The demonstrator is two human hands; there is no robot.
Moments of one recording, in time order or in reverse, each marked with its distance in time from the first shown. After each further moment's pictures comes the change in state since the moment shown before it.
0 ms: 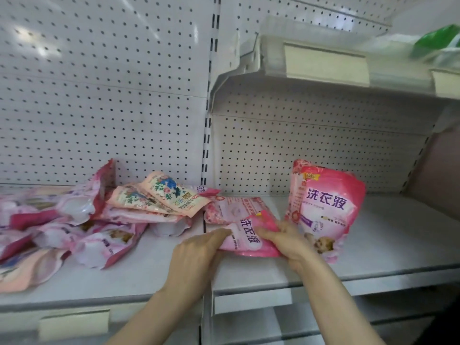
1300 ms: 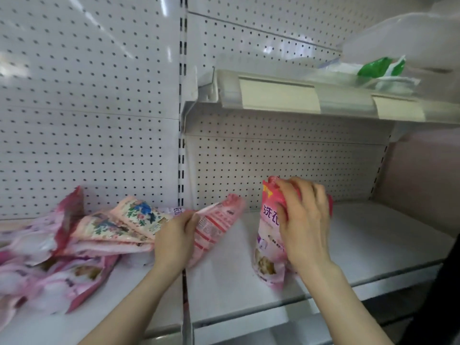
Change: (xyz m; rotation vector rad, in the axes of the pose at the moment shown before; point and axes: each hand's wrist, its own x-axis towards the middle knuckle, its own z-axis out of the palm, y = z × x) left_hand 0.086 -0.012 0.015 -0.356 0.118 -0.326; right_hand -0.030 -0.049 -0.045 -1.044 1.001 -1.006
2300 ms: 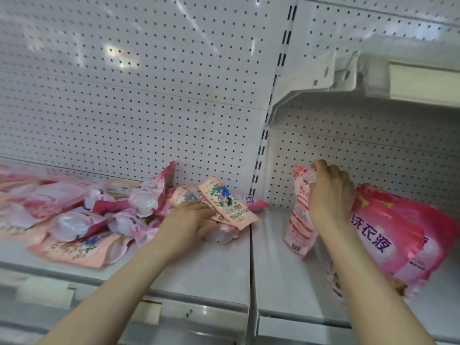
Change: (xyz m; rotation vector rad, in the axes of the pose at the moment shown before) left_hand -0.027 -0.086 -0.120 0.557 -0.217 0.176; right_hand 0.051 -0.073 0.099 -0.021 -0.245 0.077
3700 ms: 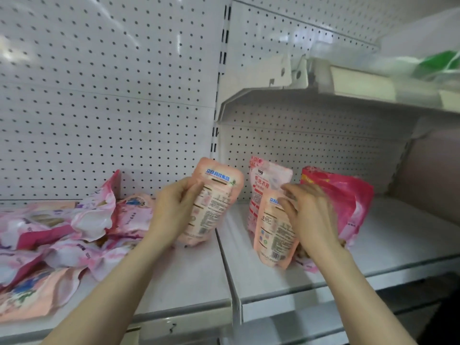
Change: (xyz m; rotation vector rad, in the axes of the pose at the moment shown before) left_hand 0.036 0.042 -0.014 -0.970 0.214 -0.180; right_hand -0.083 0.008 -0.066 0.074 -0.042 0.006
